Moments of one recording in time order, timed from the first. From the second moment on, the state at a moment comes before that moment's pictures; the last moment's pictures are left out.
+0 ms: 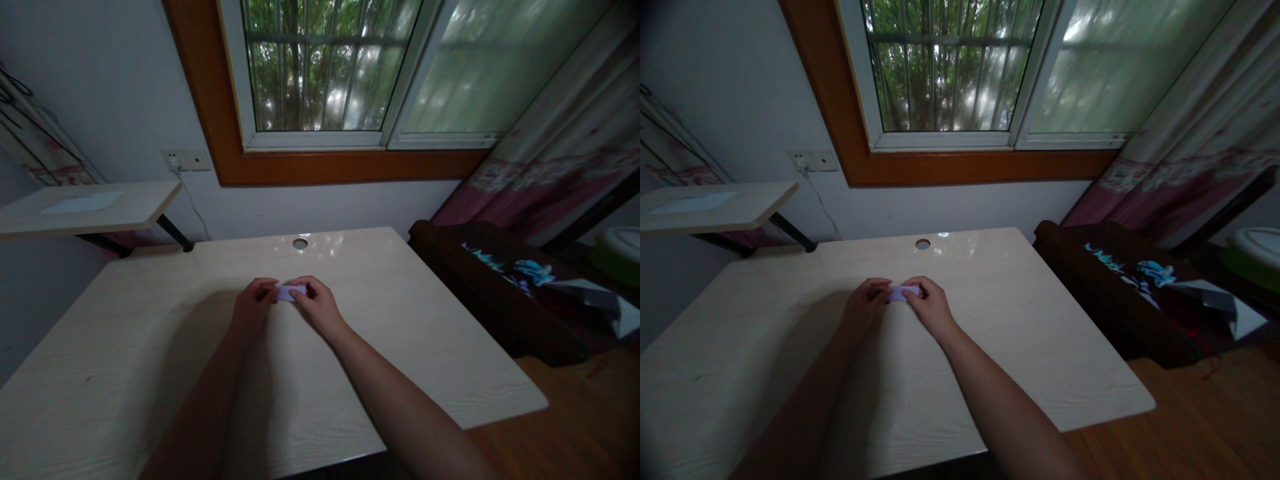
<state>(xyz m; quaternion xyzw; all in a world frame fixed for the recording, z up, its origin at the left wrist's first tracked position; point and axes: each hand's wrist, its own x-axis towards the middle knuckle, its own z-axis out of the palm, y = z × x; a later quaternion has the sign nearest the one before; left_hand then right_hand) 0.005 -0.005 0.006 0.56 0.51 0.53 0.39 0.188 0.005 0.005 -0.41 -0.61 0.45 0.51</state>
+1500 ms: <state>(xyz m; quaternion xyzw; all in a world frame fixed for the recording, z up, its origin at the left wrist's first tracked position) 0.007 -0.012 0.012 0.69 0.47 0.44 0.33 0.184 0.002 0.004 -0.40 -0.58 0.49 0.52</state>
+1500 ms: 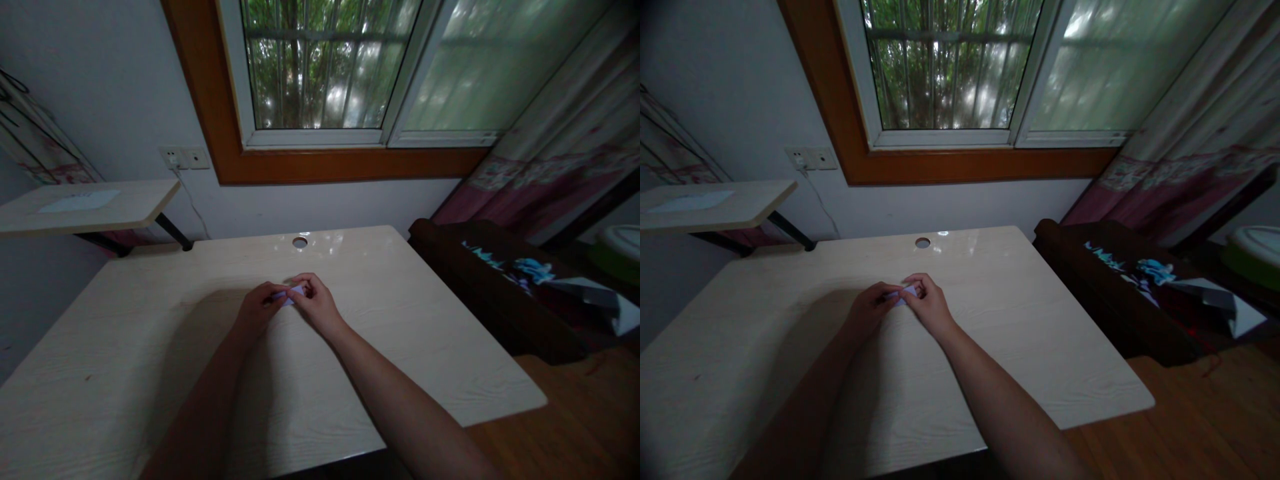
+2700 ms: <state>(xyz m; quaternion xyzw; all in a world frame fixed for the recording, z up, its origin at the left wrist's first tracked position) 0.004 -0.006 0.010 0.60 0.48 0.52 0.38 0.180 0.006 -0.005 -0.34 -0.55 0.54 0.54</state>
